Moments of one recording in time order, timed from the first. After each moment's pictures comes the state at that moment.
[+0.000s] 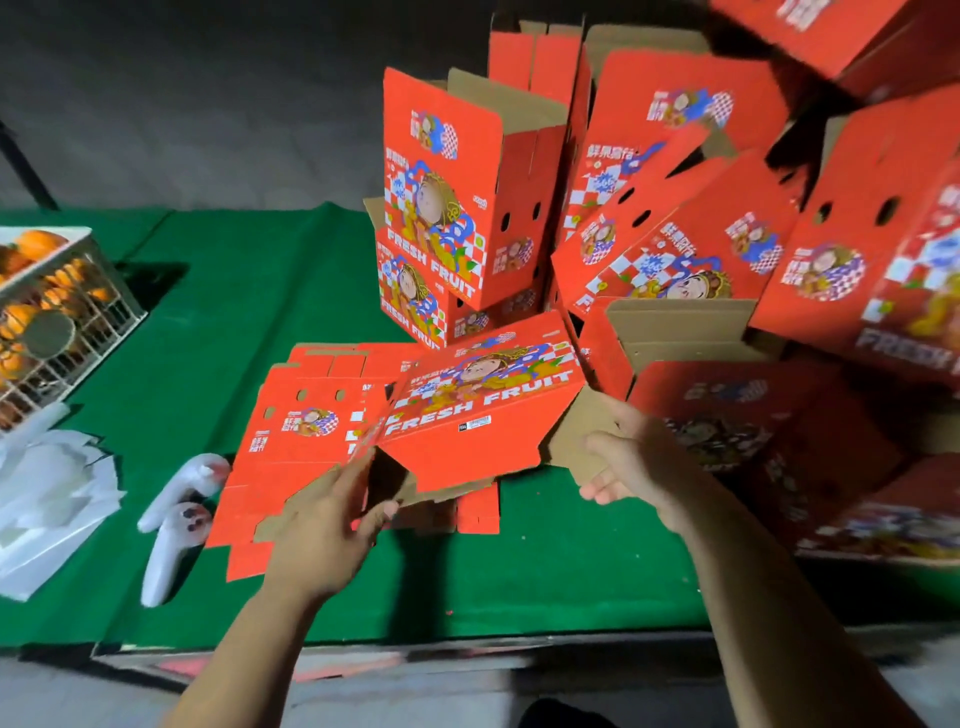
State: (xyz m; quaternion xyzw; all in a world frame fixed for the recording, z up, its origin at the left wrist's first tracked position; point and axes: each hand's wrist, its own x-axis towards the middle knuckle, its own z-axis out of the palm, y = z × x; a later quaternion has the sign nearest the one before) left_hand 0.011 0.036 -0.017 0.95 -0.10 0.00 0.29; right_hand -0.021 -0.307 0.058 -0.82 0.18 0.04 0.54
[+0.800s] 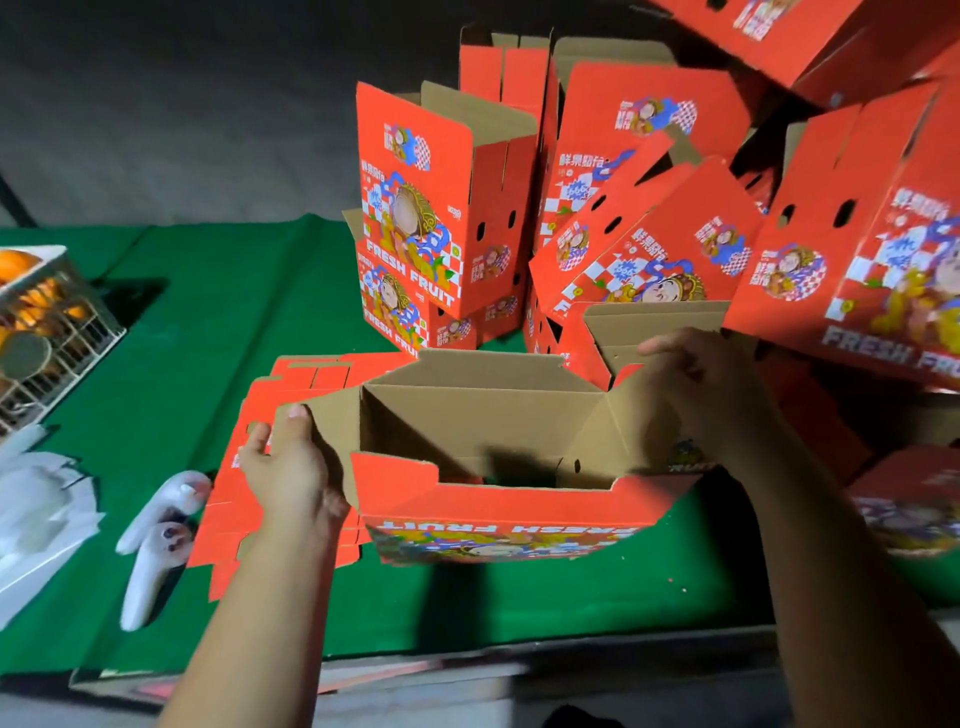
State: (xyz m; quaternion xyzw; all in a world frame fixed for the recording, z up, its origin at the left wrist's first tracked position) left_hand 0.063 -0.021 0.042 0.46 0.27 0.16 0.83; right_hand -0.024 -0.373 0.118 -0.89 0.08 -0.25 0.37
